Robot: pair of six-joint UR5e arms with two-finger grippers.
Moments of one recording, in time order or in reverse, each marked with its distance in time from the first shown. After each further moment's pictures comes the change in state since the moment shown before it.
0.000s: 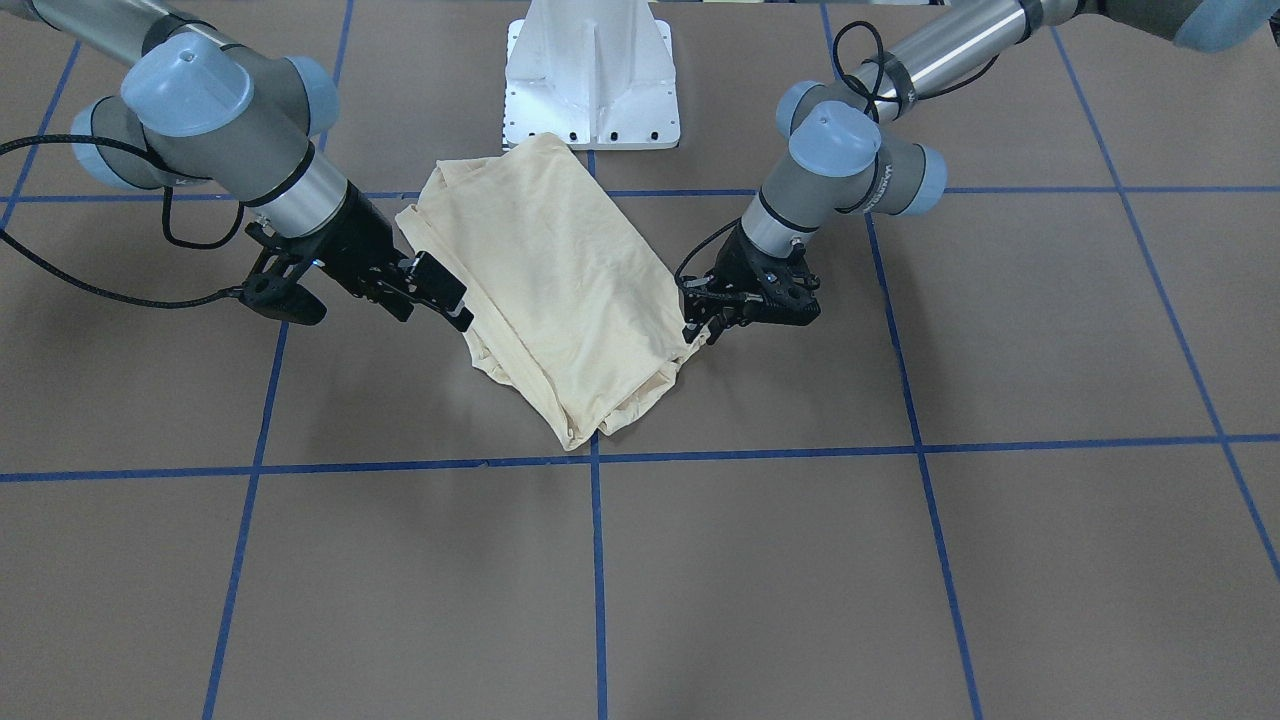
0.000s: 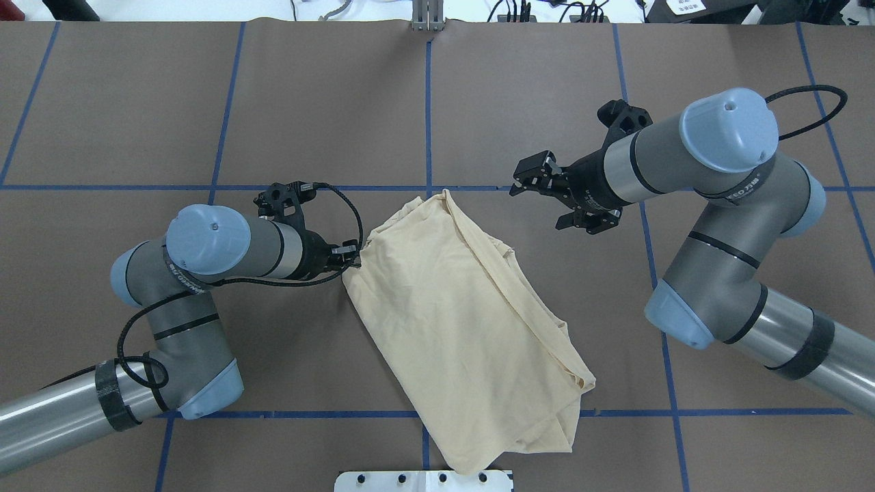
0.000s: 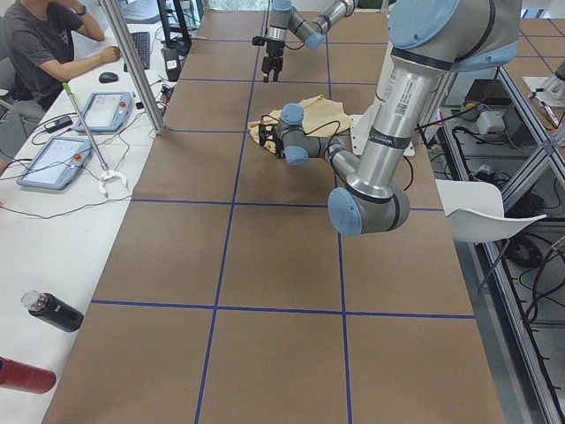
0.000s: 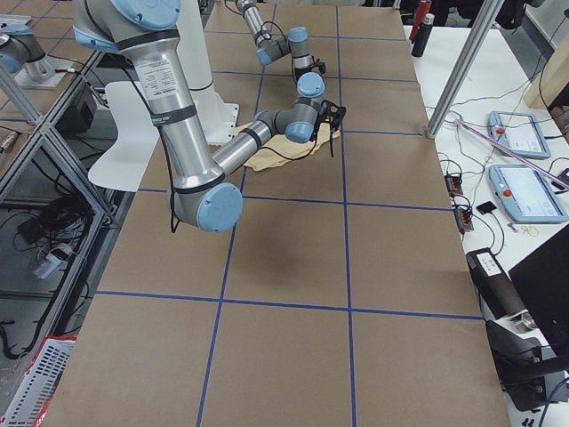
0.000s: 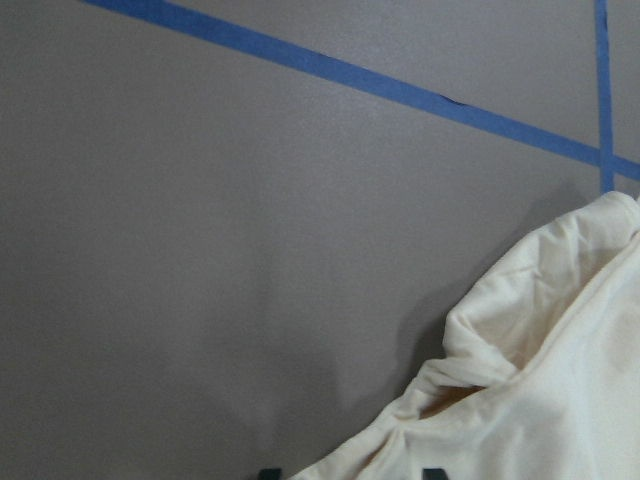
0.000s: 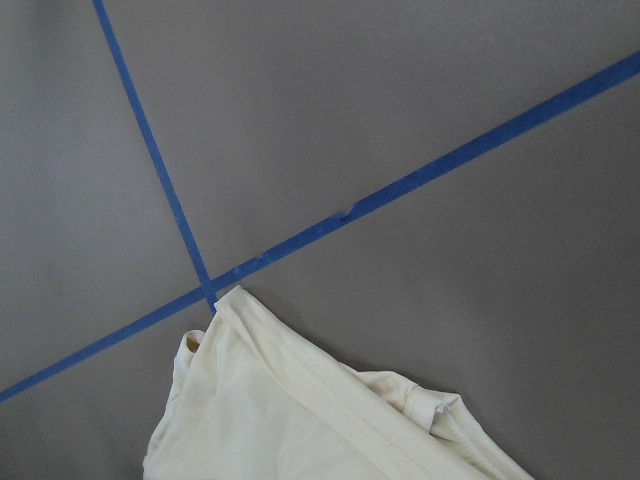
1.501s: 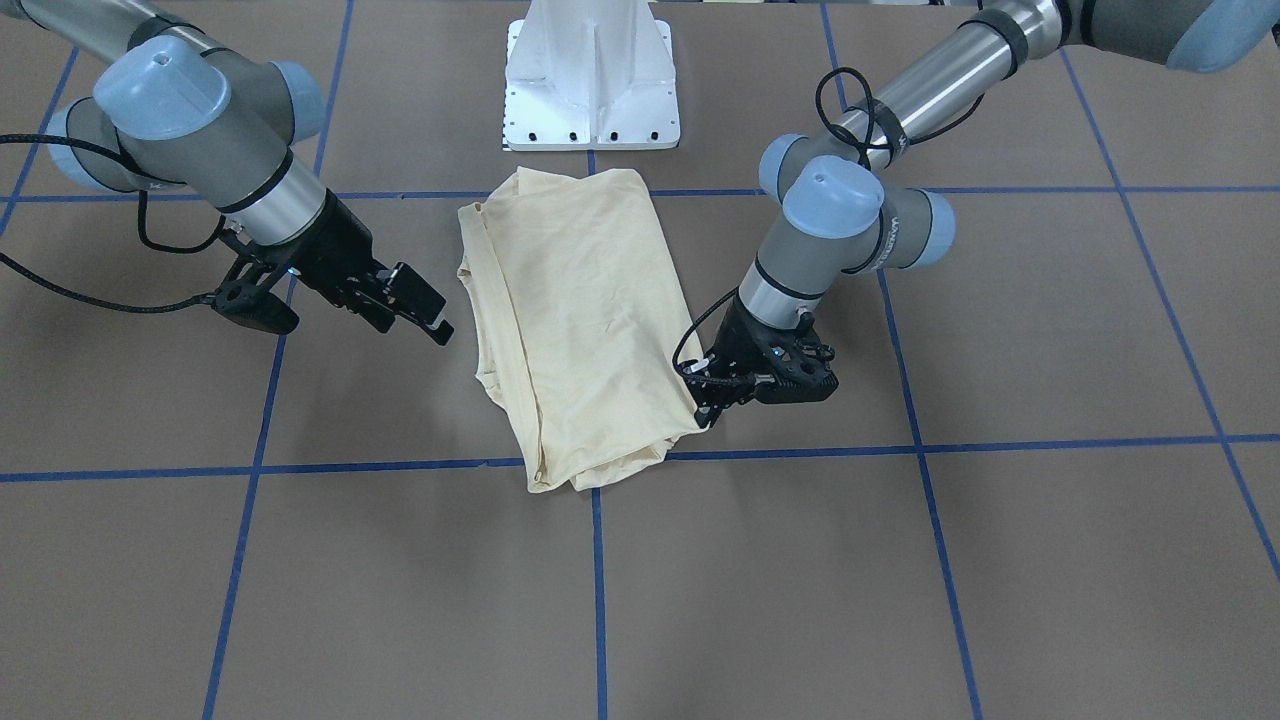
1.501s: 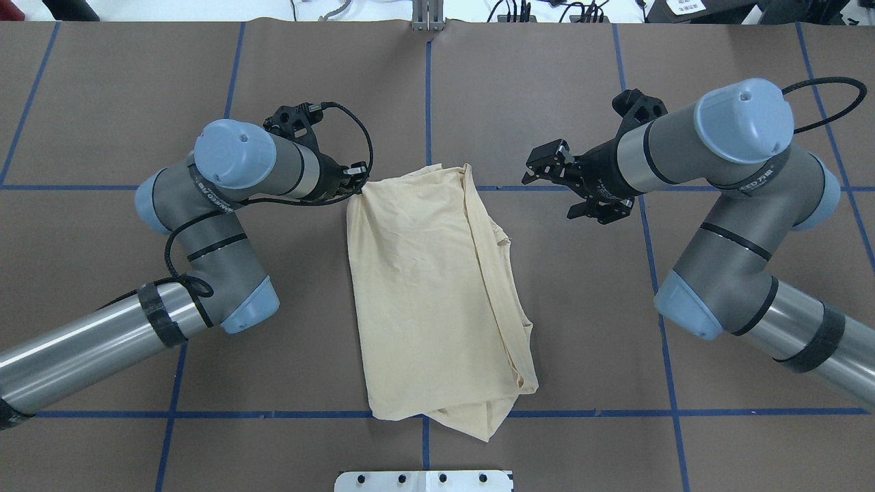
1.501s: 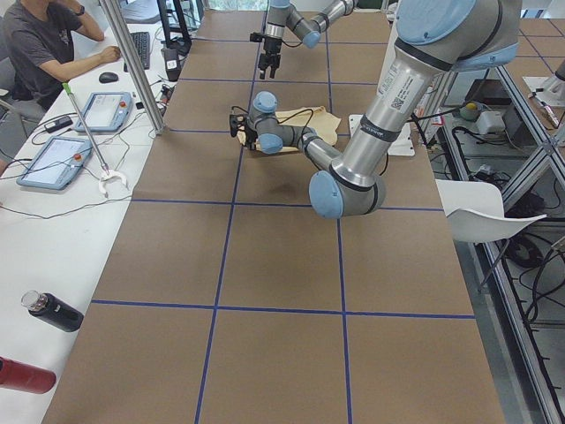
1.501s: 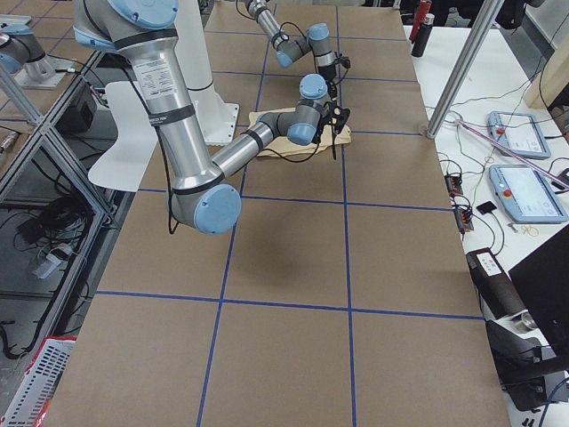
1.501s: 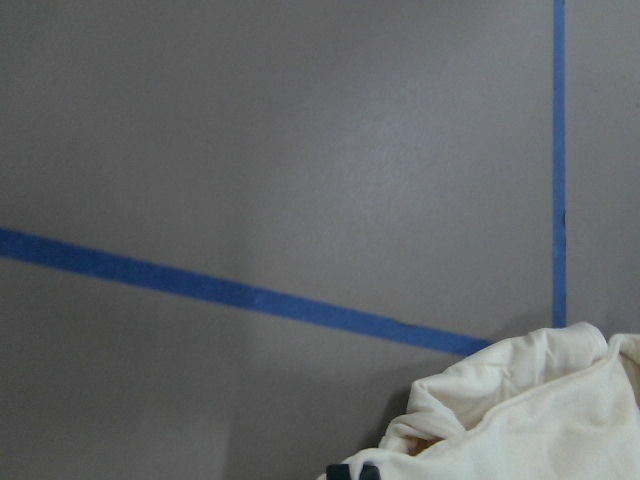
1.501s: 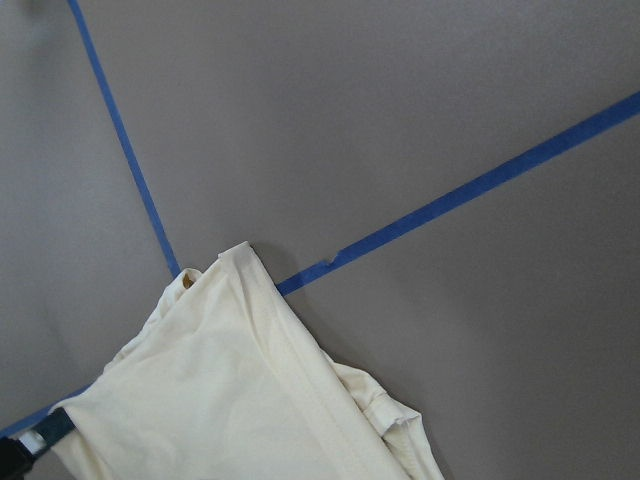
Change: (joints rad) left arm -0.152 -0.206 0.231 0.024 0.005 0.012; right arm 0.029 -0.013 -0.004 0.000 -0.015 -0.001
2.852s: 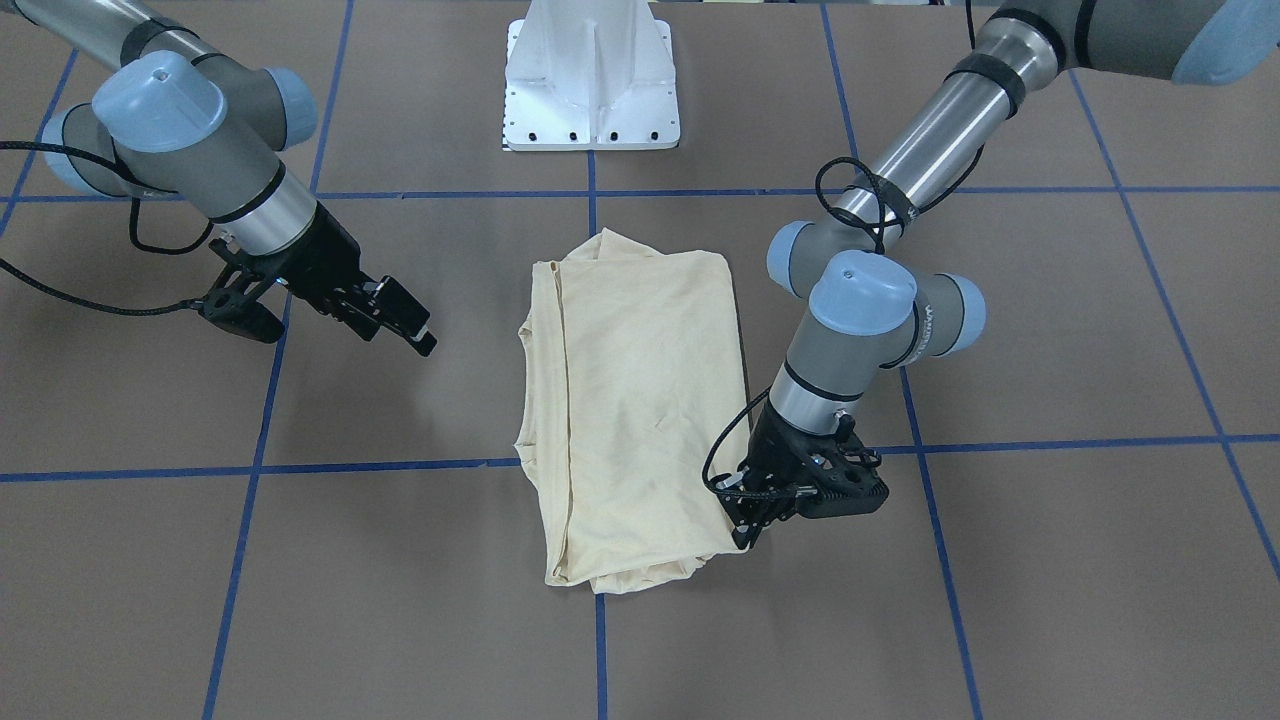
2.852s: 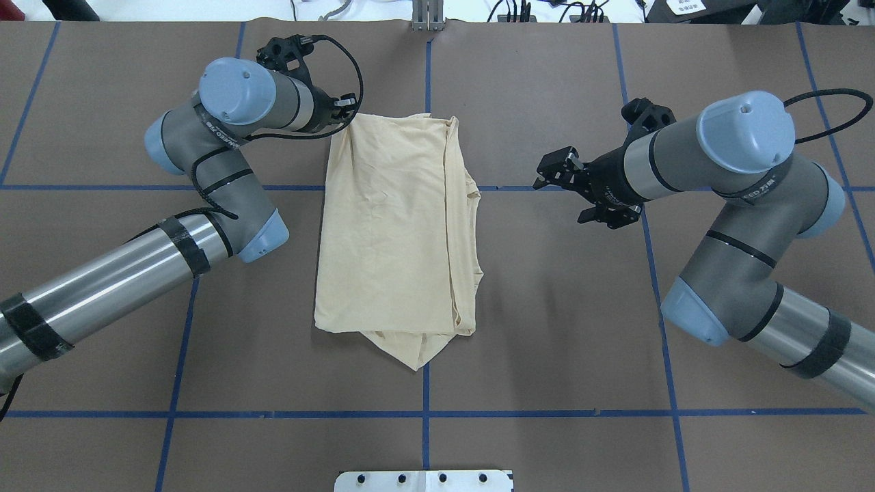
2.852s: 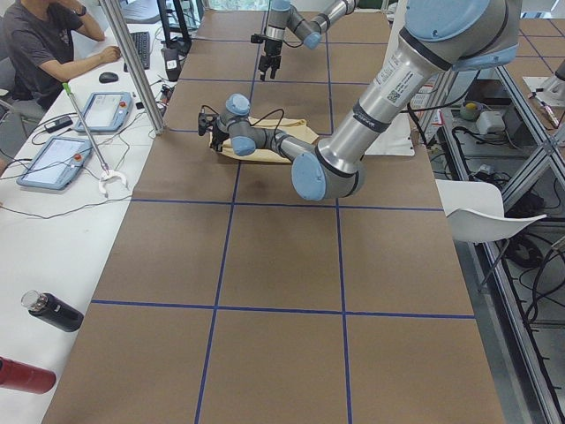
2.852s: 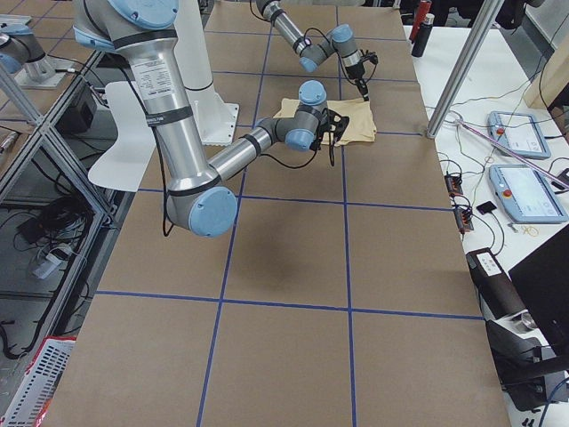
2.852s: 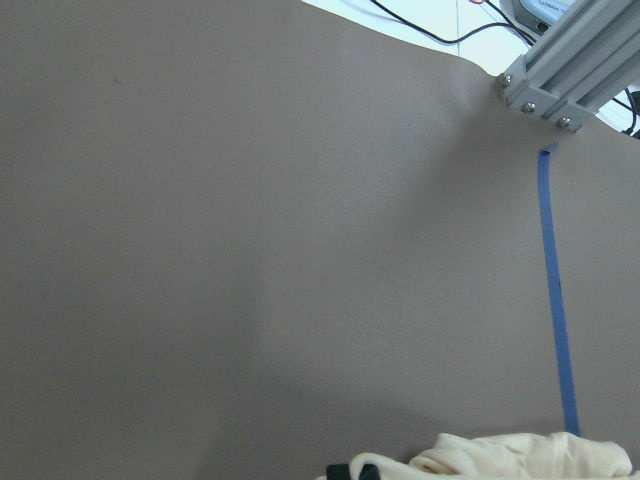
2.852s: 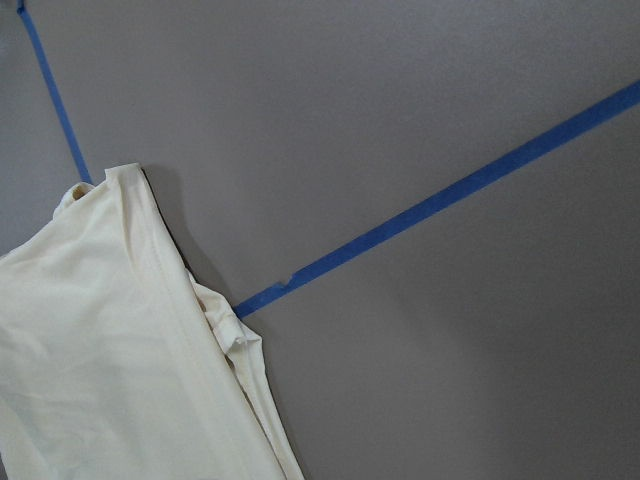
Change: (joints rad) left arm -0.102 -0.122 0.253 -0.142 0.070 0.099; right arm -0.007 -0.027 -0.007 0.000 -0.020 0.000
